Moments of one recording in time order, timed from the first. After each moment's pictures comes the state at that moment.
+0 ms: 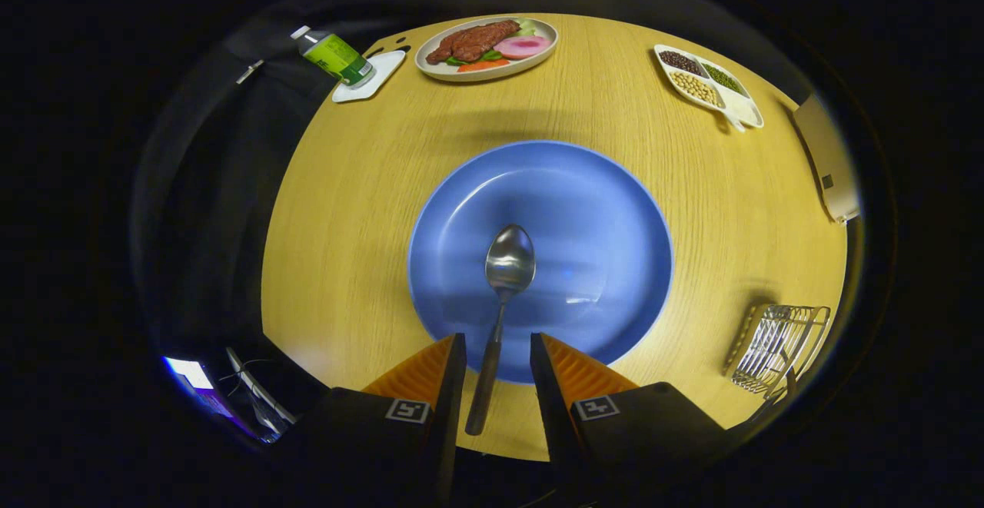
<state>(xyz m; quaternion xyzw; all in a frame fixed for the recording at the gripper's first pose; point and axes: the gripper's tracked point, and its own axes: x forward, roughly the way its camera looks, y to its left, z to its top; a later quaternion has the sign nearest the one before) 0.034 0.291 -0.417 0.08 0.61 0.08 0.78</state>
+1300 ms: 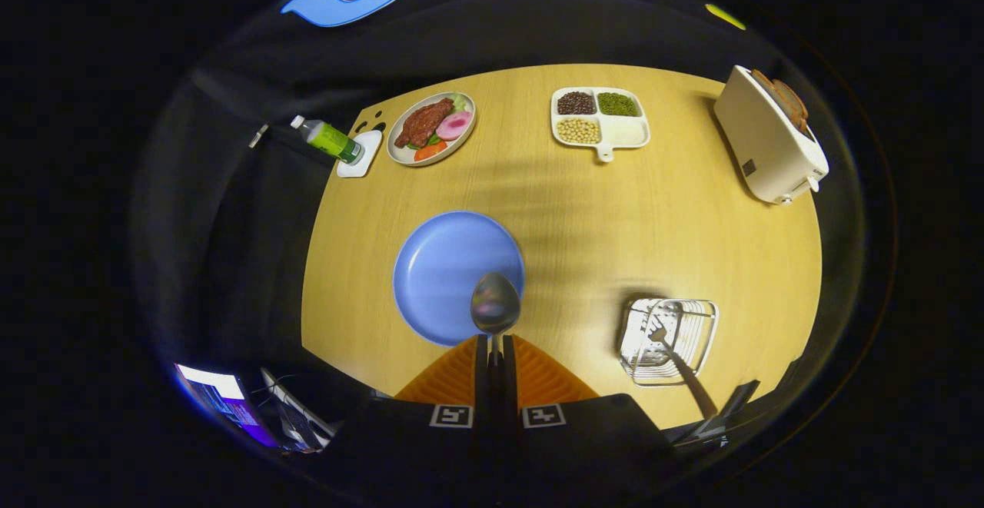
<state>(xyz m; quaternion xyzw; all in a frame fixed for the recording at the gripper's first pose) 0.005 0.135 -0.275 0.14 0.56 0.07 0.82</state>
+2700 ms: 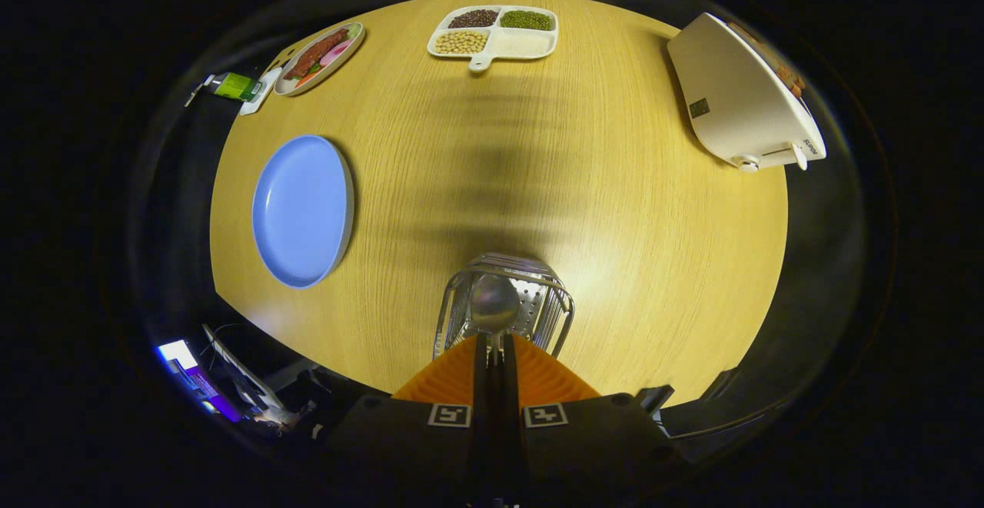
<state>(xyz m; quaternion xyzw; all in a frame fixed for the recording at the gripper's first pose) -0.018 0.005 -0.377 0.04 0.69 0.02 0.73</state>
